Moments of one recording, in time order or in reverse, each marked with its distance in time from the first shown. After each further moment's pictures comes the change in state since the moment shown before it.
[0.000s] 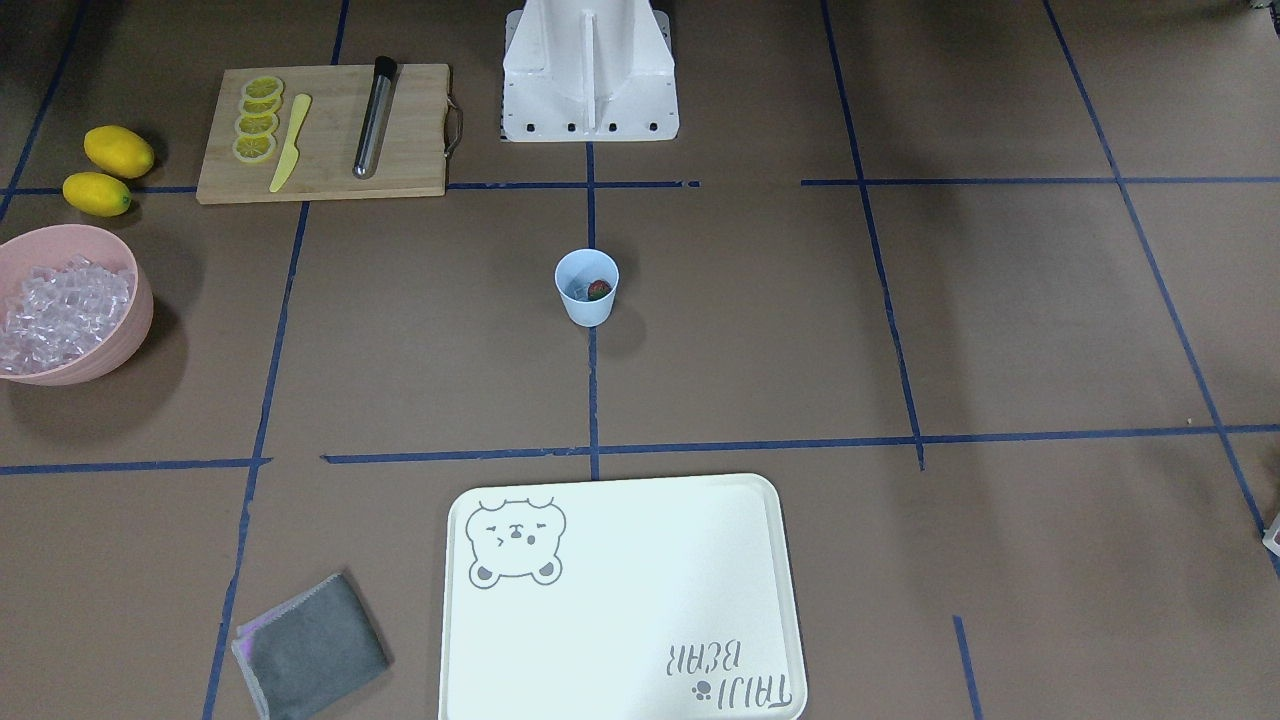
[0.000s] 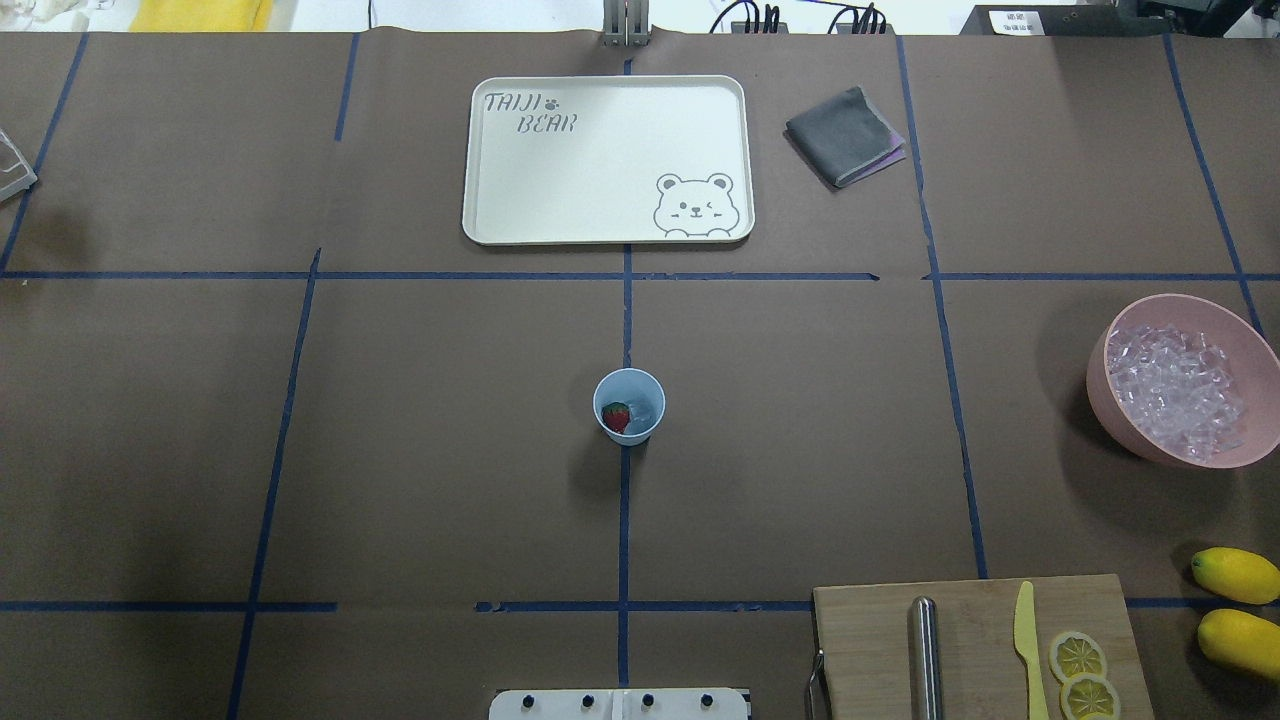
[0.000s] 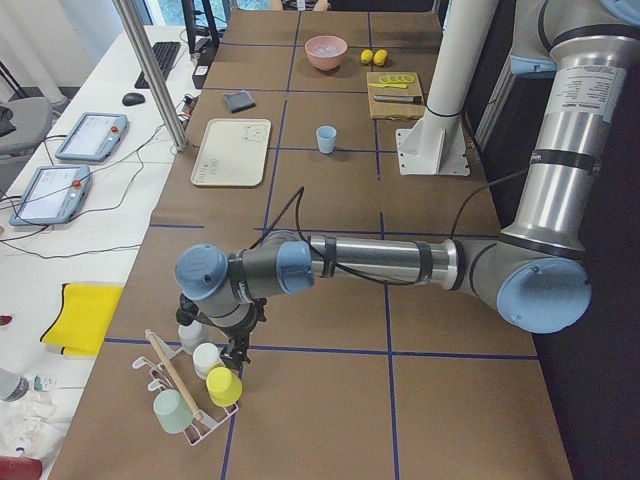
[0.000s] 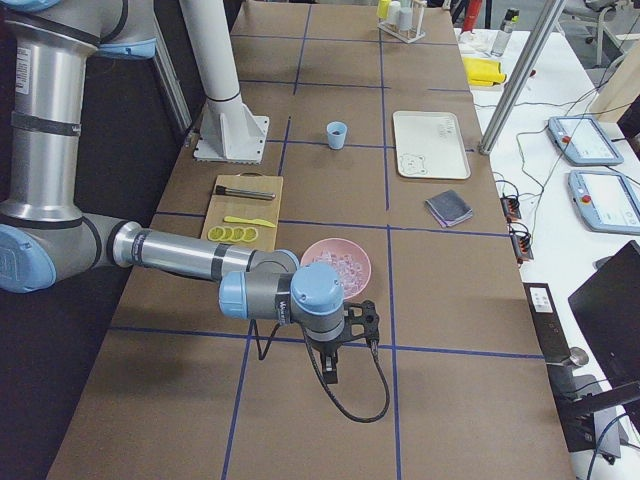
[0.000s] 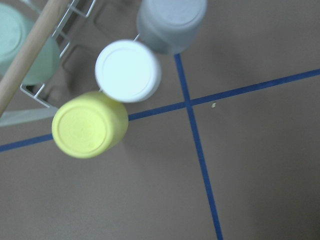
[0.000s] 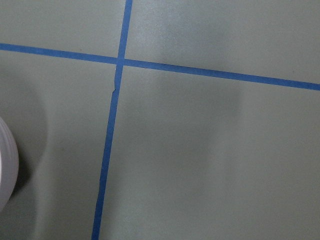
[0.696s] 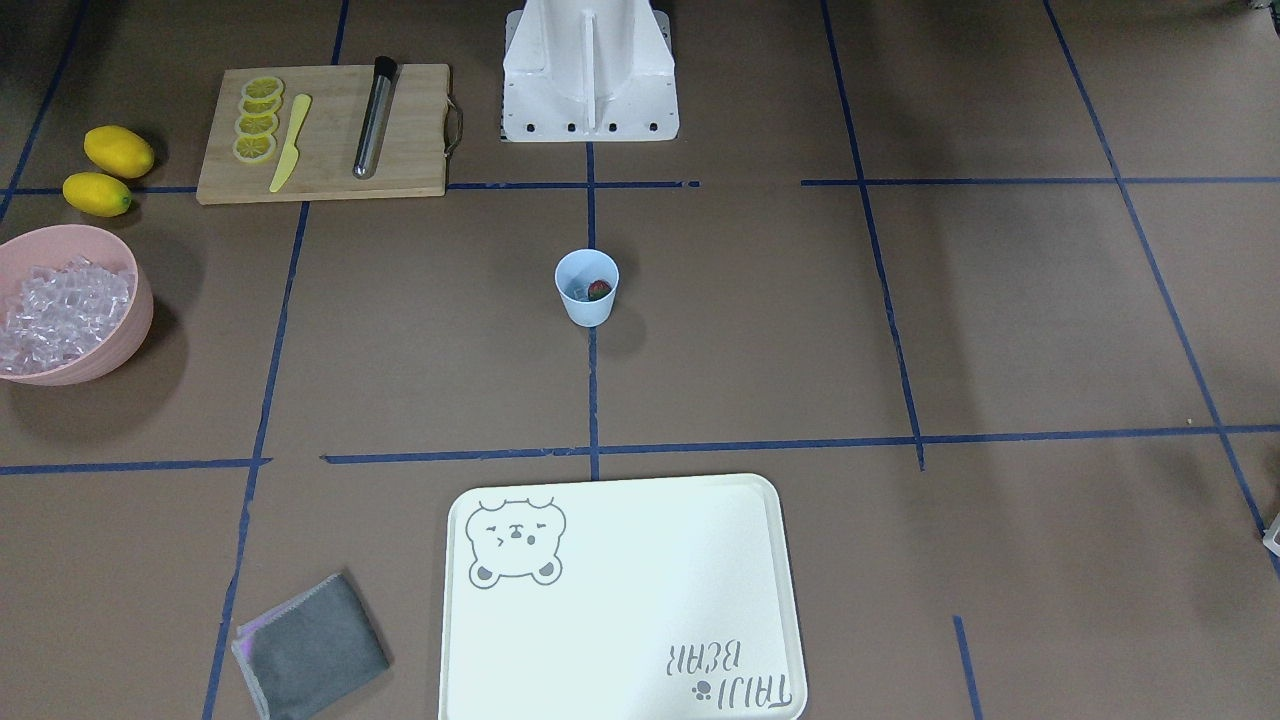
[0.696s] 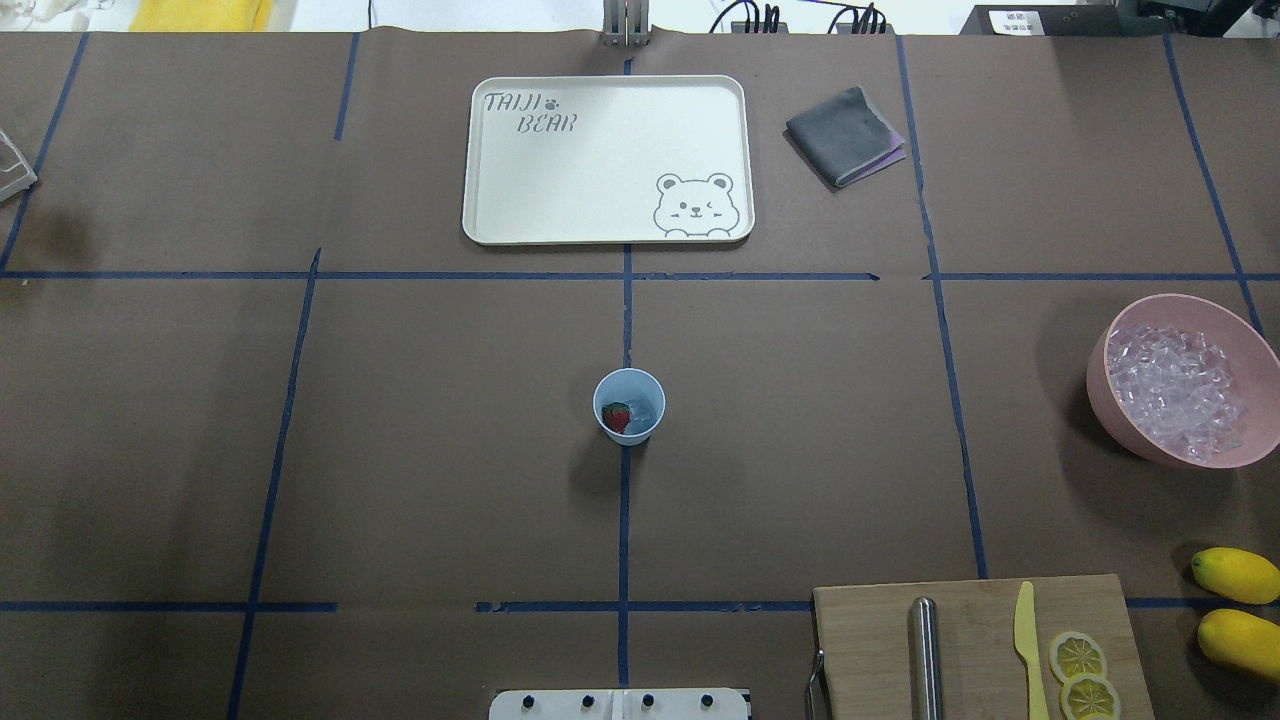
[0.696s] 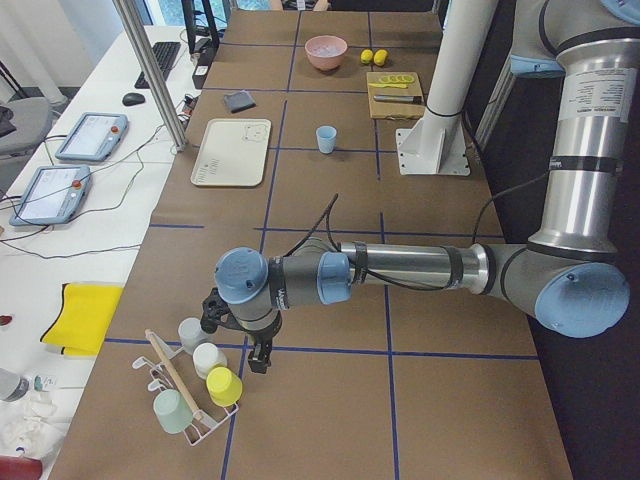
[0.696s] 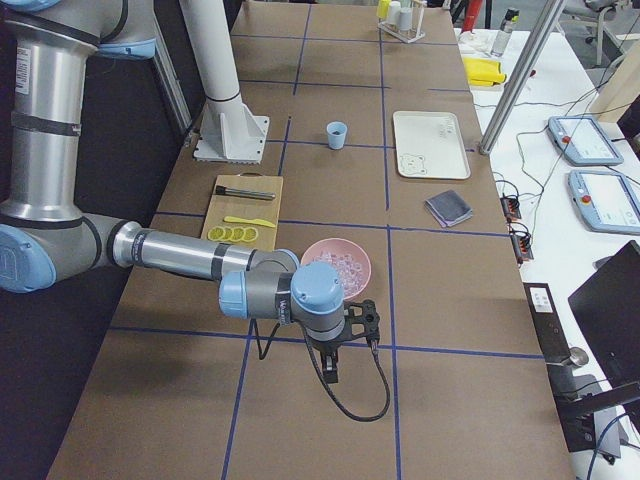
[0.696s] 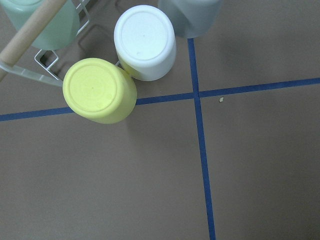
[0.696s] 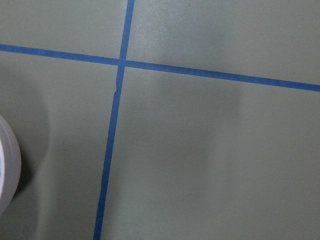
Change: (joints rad) left arm -0.001 0.090 -0.109 -0.046 -0.001 -0.147; right arm 0.000 0.000 0.004 -0.005 0.000 0.000
